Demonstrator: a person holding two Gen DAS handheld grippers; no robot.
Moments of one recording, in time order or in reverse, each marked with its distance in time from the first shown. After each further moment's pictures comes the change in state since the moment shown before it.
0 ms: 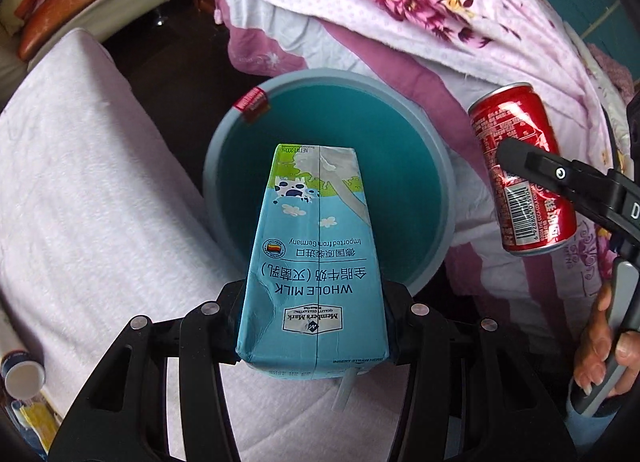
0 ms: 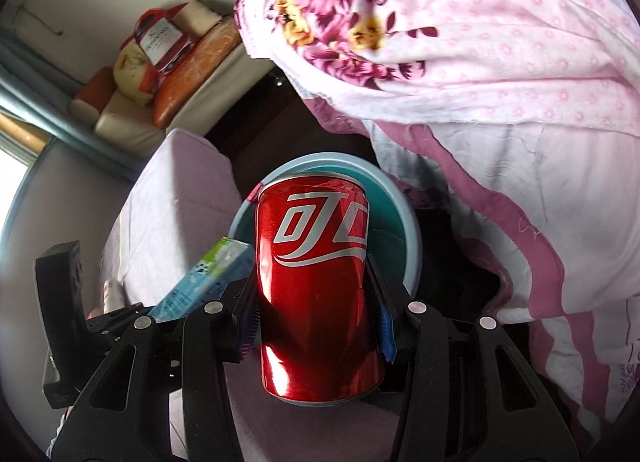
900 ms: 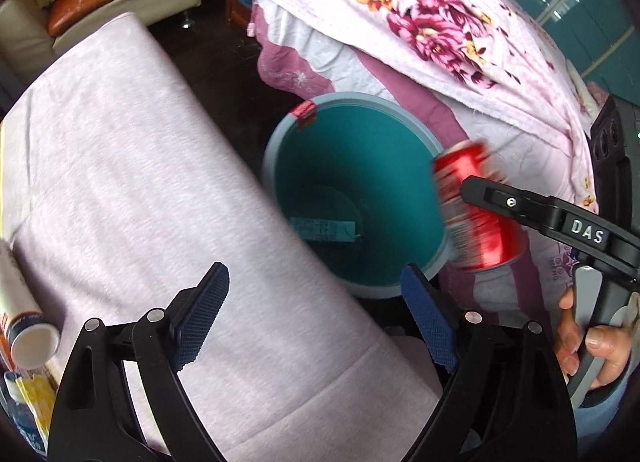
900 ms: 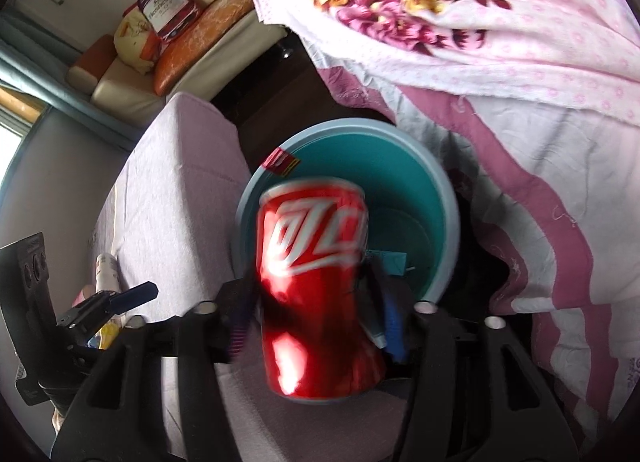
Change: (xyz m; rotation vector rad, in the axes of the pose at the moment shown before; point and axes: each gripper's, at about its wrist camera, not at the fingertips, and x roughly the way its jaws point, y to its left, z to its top) left arm -0.049 0.045 -0.029 -0.100 -0.091 -0.025; right arm 0.027 0.046 -0.013 -0.073 0.085 -0.028
